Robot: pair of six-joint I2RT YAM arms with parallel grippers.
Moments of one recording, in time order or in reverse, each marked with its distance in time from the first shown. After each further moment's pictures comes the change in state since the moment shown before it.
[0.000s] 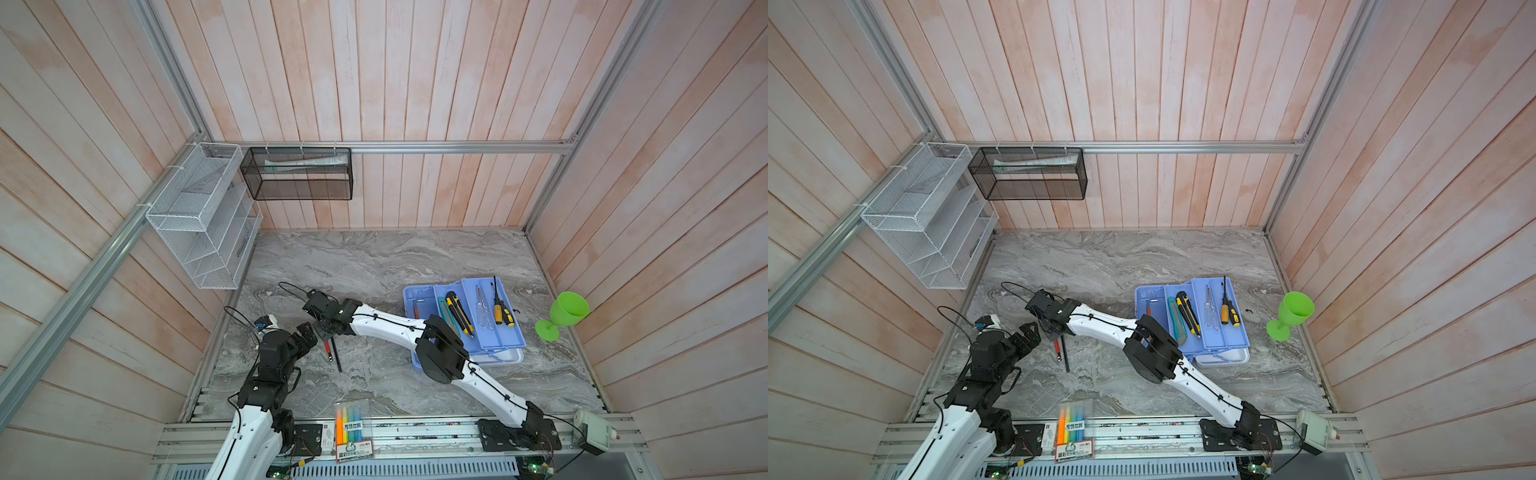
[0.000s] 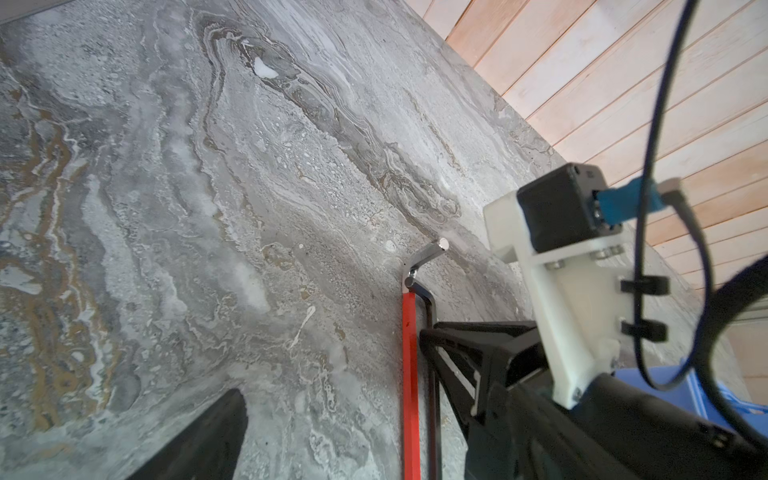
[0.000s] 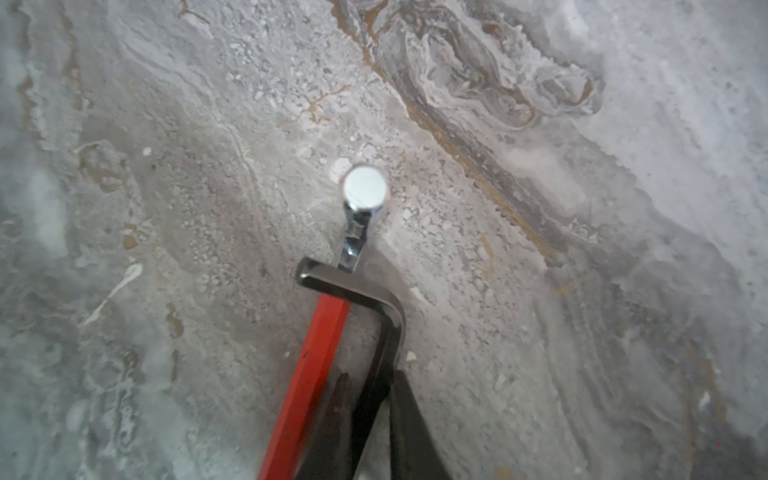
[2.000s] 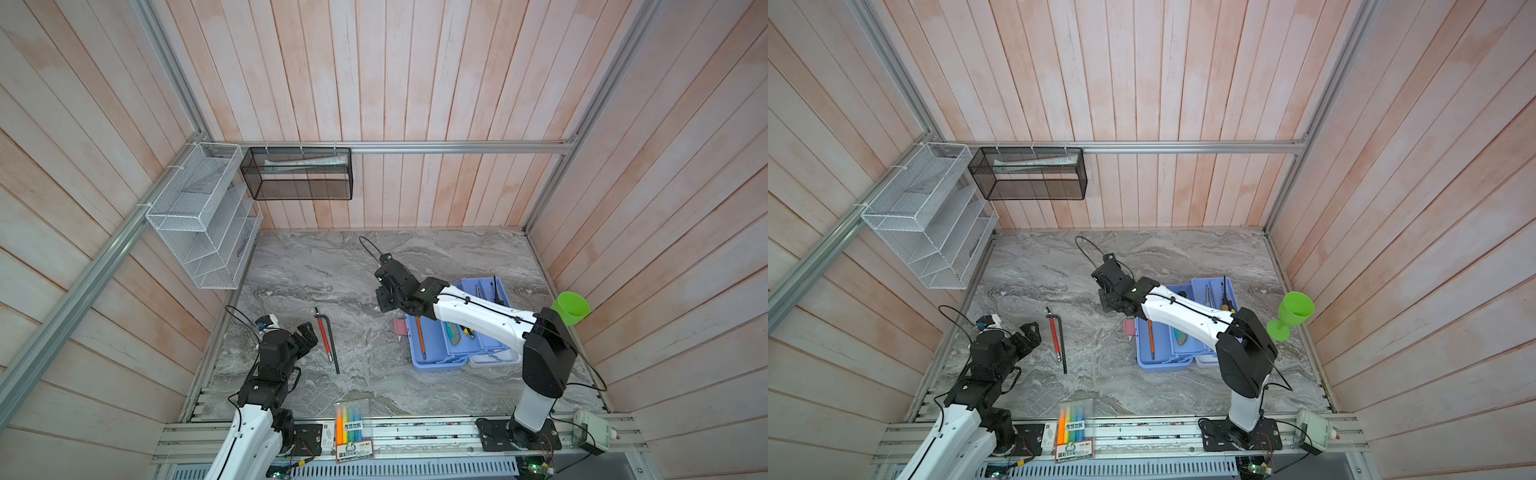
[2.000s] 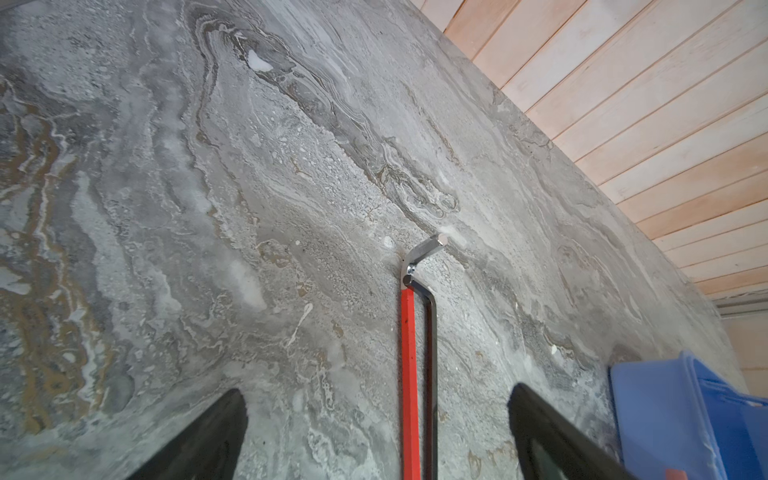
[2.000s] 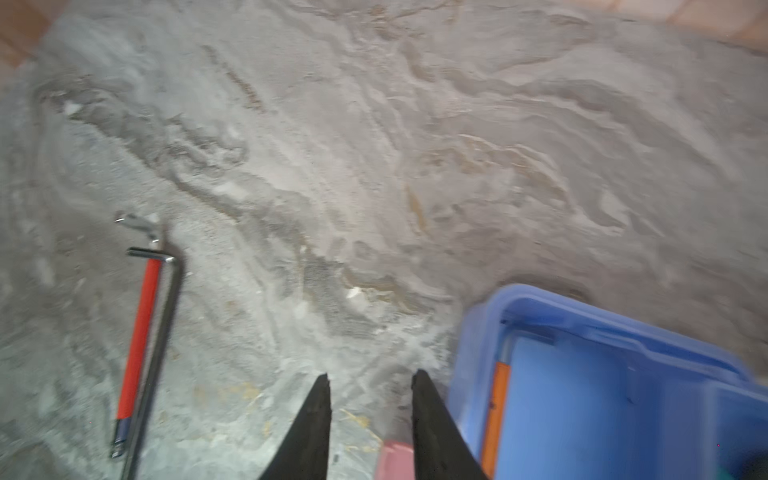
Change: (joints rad) left arm 0.005 0.010 0.000 0.004 0.017 0.007; right arm -0.195 -0.778 -0.819 0.206 0.036 0.098
